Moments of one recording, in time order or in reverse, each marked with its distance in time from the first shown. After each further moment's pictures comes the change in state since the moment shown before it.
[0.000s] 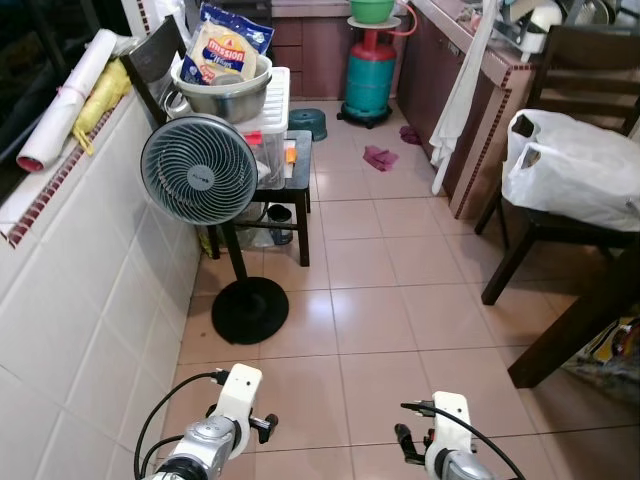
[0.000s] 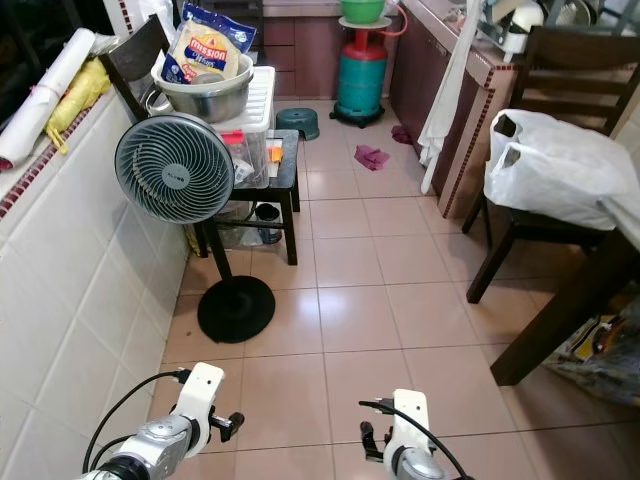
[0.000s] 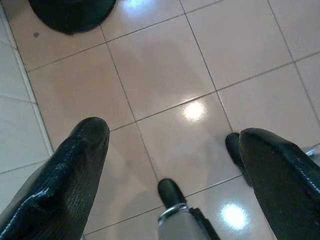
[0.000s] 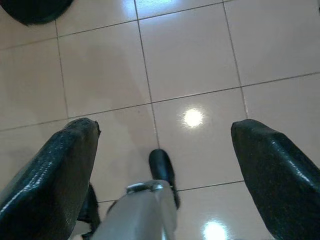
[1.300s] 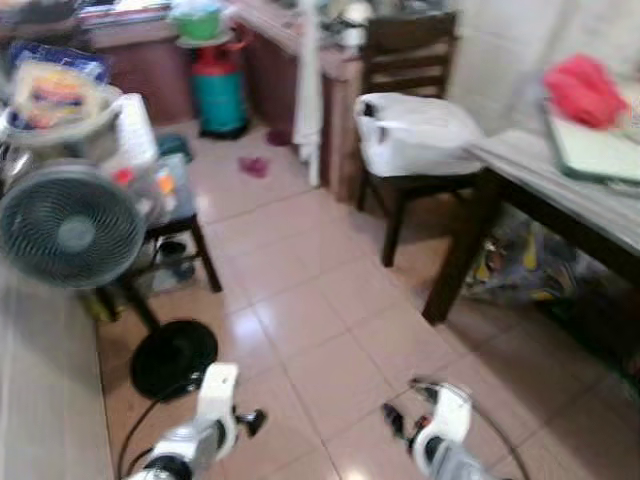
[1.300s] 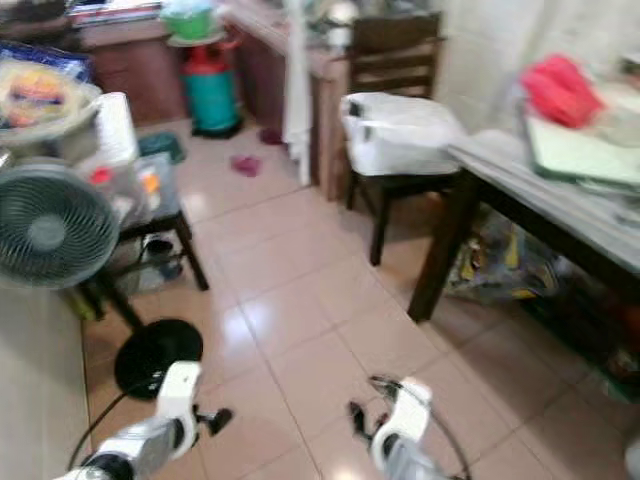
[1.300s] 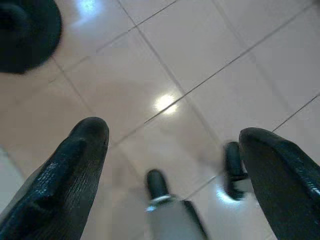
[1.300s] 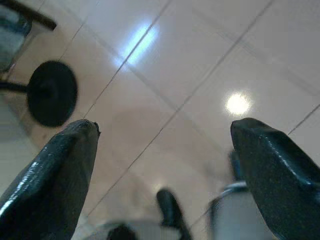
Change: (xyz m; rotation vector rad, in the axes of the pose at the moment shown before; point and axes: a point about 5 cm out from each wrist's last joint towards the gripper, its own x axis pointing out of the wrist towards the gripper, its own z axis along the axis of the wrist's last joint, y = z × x) left arm -0.006 0.023 -0.005 -0.237 0.013 0.010; right arm 0.003 0.018 0.010 0.287 -0.008 0.141
